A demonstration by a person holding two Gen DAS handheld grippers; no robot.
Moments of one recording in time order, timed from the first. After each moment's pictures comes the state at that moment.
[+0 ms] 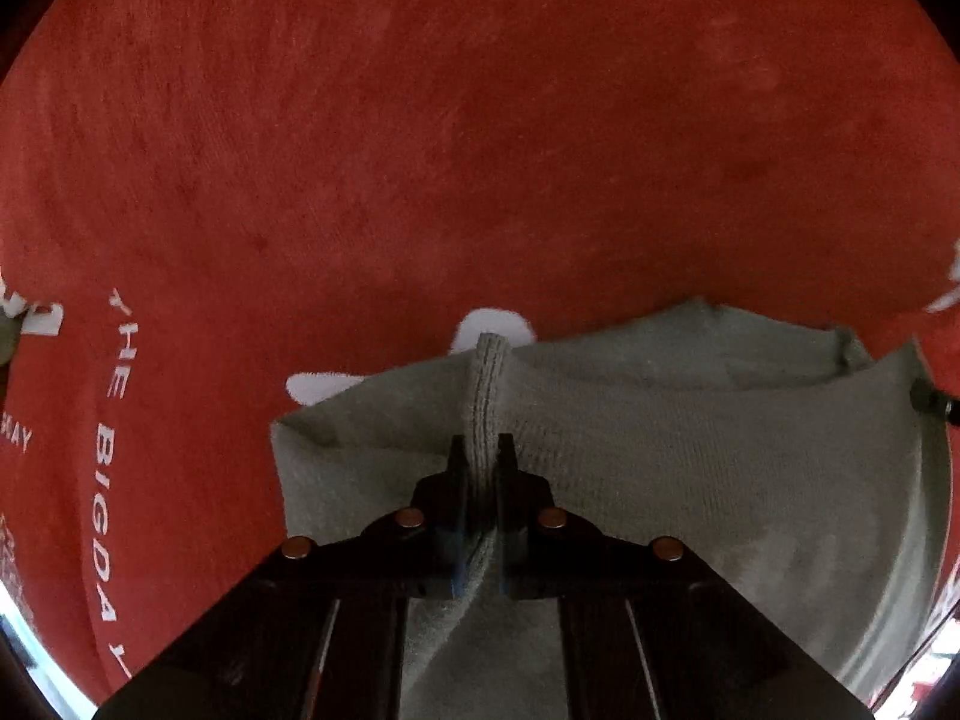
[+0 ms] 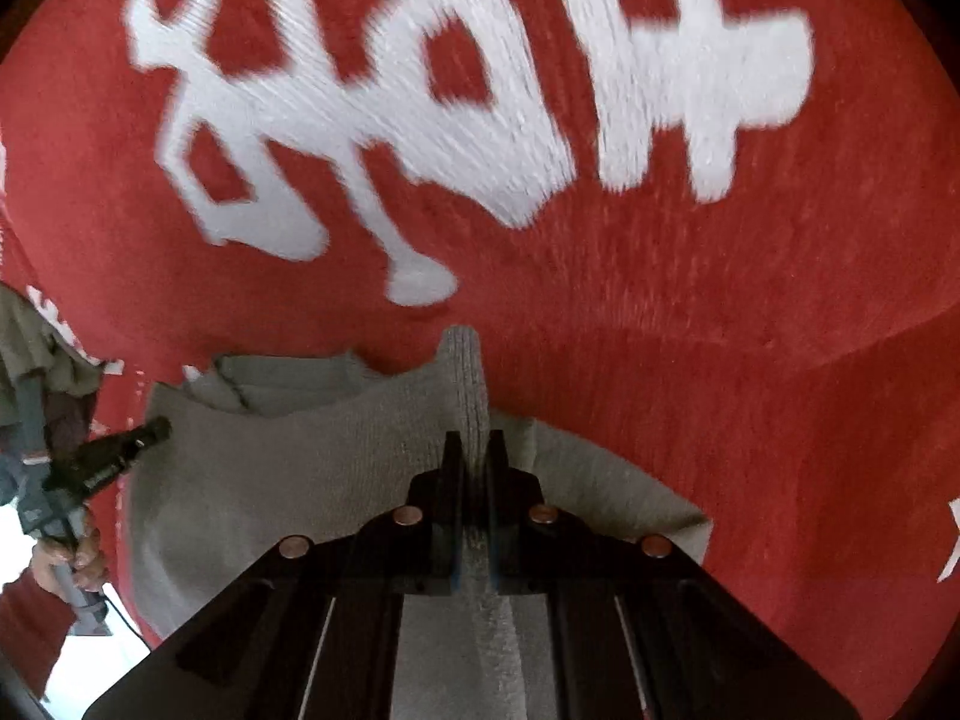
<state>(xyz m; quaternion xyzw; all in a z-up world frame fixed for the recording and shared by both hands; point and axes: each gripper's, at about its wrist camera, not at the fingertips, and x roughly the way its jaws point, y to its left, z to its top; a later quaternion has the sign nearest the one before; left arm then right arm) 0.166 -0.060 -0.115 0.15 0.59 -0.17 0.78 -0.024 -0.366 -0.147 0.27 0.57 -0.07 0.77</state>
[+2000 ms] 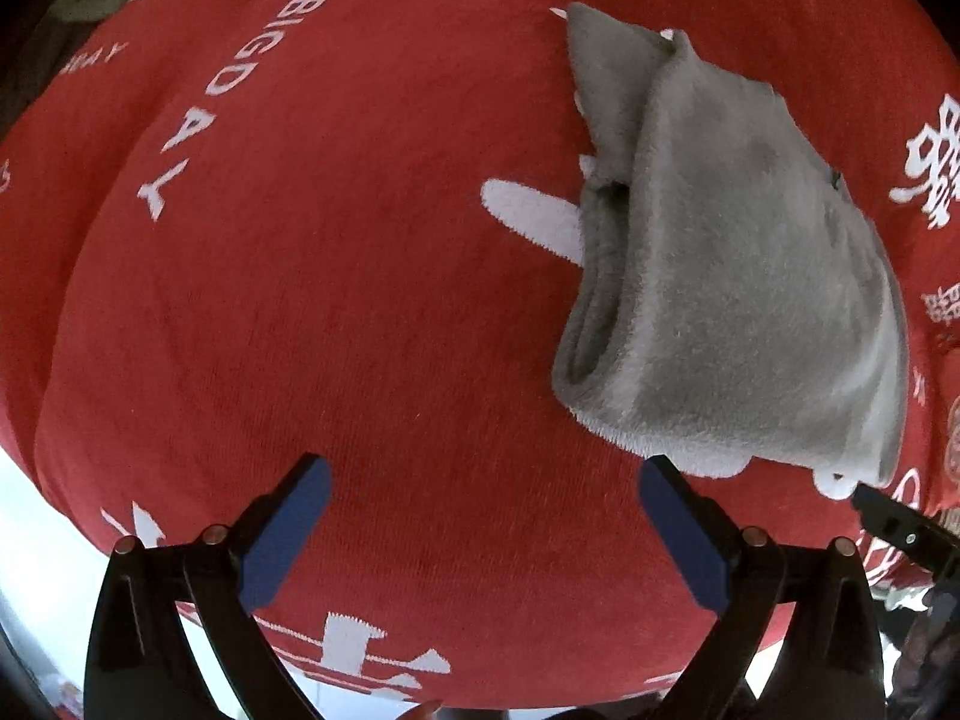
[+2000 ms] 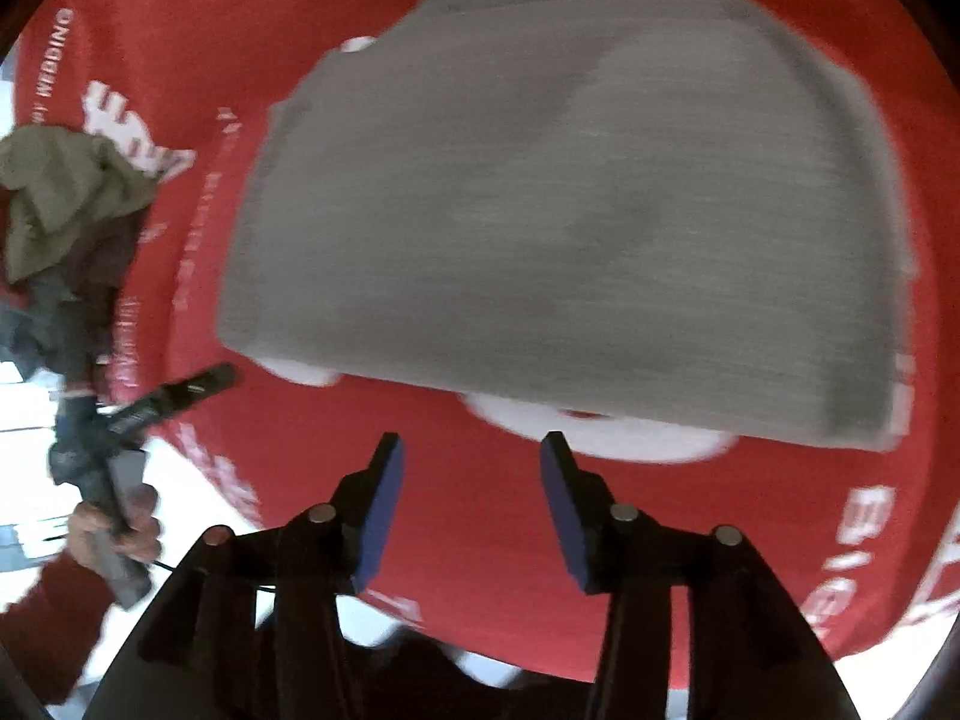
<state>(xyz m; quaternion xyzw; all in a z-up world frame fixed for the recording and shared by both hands) -0.001 0.166 -0.124 0.01 0.70 -0.13 0.71 -0.144 -0.123 -0.105 0.32 0.65 0.04 0.69</state>
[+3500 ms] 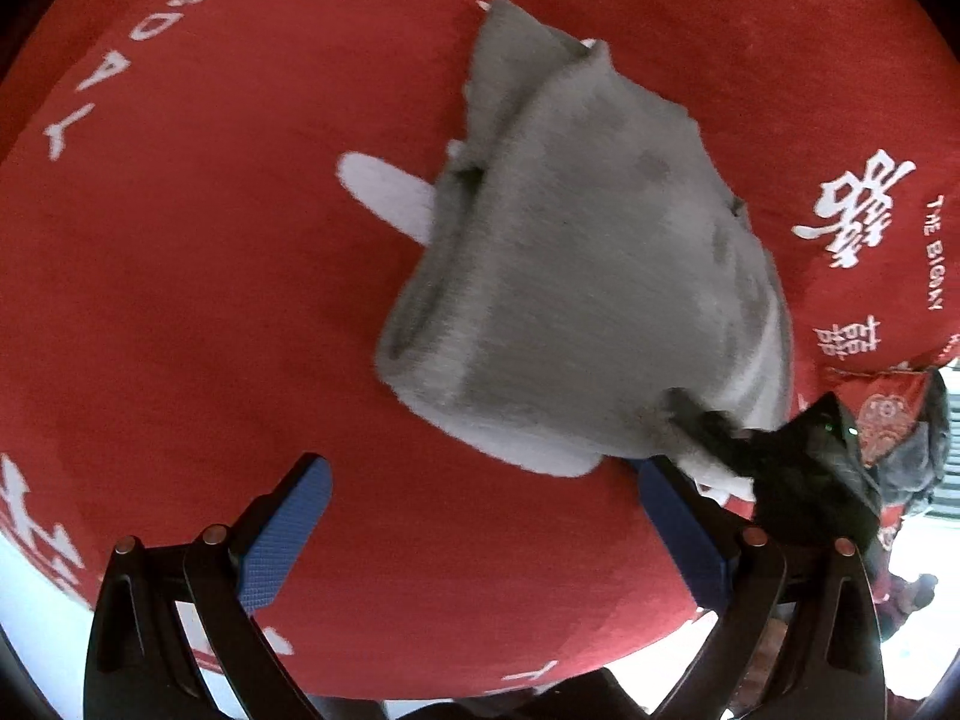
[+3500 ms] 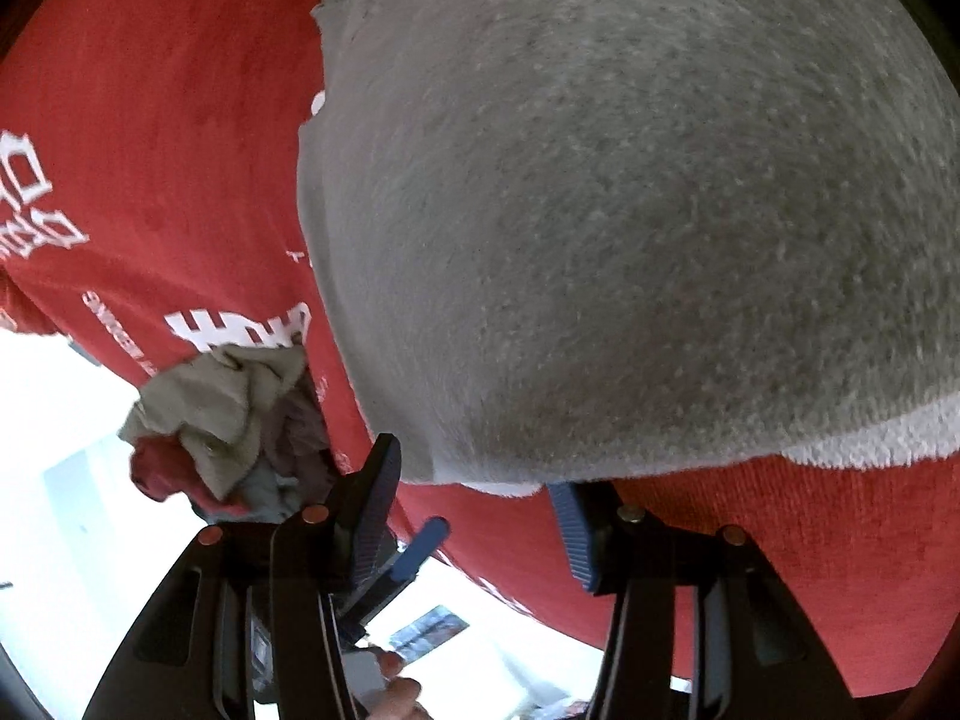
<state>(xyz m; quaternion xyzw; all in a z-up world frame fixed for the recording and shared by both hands) -0.015 0.160 -0.133 -0.13 0.70 -0.21 0.67 -0.135 -0.104 -0.191 0.67 0.50 0.03 0.55</state>
